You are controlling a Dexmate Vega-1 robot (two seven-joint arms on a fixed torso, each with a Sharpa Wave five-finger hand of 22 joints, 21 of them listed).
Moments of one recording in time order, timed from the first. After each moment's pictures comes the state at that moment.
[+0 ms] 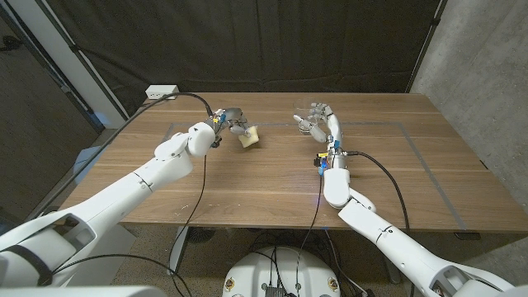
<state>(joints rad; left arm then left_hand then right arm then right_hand) 0.66 0.72 0.66 -1.69 0.57 0.26 -0.06 1.12 0.04 0.40 -0.15 0.18 1.14 -0.07 0.38 0.18 1.11 -0.15 0.41 0.44 0.99 -0.16 0.44 0.54 0.36 -0.04 0.72 0.23 -0.92 -0.36 -0.58 -1.42 -0.18 0.37 -0.76 0.92 -0.09 -0.01 -0.13 0.31 0.35 0.06 0.73 0.29 0.47 -0.03 0.76 0.47 0.69 -0.07 0.48 0.64 0.37 -0.05 0.48 0.28</state>
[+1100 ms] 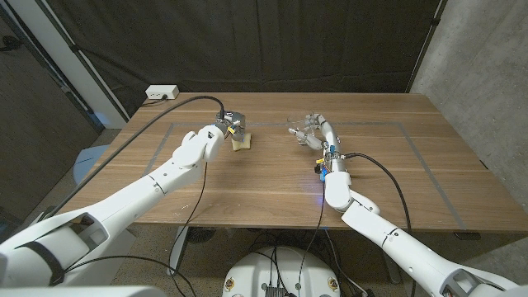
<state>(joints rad) 0.63 0.67 0.75 -1.68 1.03 0.36 -0.21 1.12 0.03 0.40 -0.15 0.17 1.14 -0.07 0.36 0.18 1.11 -0.15 0.37 0.43 0.99 -0.15 0.41 0.55 0.34 -0.04 0.74 0.22 -0.93 -0.41 -0.61 -1.49 -0.22 0.18 -0.69 0.93 -0.10 -0.01 -0.13 0.31 0.35 0.06 0.74 0.29 0.48 -0.03 0.76 0.46 0.69 -0.06 0.48 0.64 0.37 -0.05 0.48 0.28</state>
